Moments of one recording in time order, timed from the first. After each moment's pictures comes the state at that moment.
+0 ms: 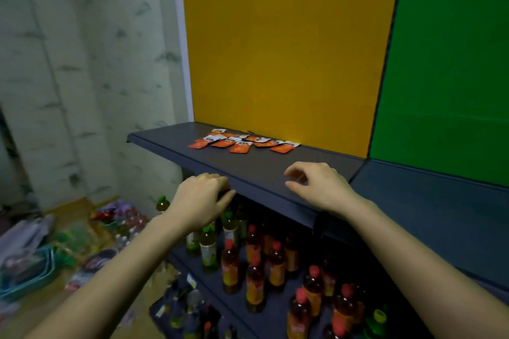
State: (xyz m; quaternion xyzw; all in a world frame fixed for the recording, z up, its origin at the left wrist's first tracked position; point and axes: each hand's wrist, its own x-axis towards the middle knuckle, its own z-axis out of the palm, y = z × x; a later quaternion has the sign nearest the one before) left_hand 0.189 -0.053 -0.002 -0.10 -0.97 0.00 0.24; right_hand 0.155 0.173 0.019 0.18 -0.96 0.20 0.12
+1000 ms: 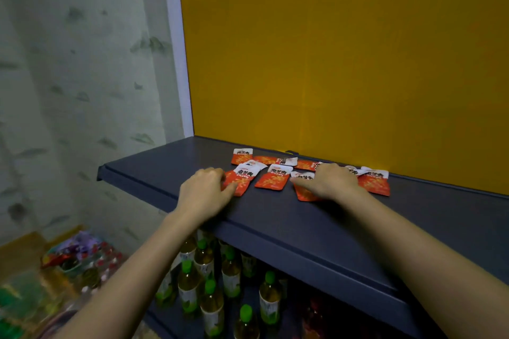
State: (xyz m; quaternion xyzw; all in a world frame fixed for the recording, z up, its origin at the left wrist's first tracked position) left_hand -0.133 -0.267 -0.017 -0.04 -0.97 -0.10 0.21; right_hand -0.158 -0.037 -0.001 -0.07 -0.99 0.09 0.05
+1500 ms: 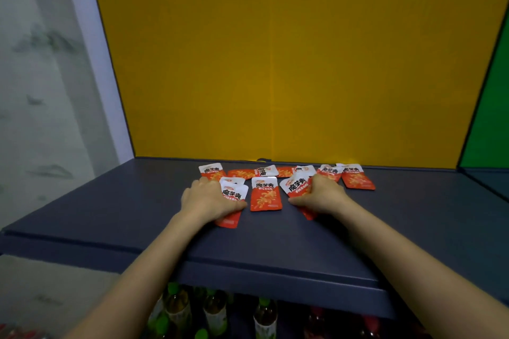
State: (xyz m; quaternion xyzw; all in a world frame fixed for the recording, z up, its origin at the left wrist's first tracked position) left_hand -0.246 -0.267 -0.014 -0.13 -0.99 -0.09 0.06; right_hand -0.173 -0.064 -0.015 -0.23 -0.94 0.23 0.08
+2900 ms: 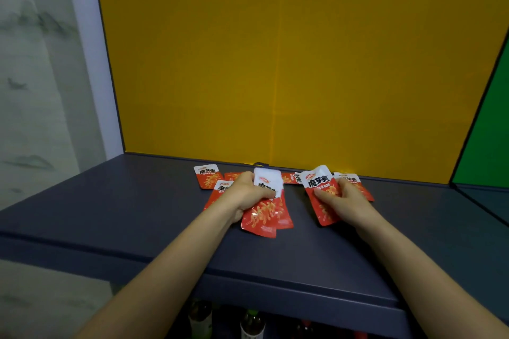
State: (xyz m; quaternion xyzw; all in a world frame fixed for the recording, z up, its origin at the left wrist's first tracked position) left_hand -0.245 -0.215 -0.010 -0.16 -0.76 -0.60 -0.19; right_hand -0.150 -0.042 -0.018 -0.22 -0.81 0.51 0.18
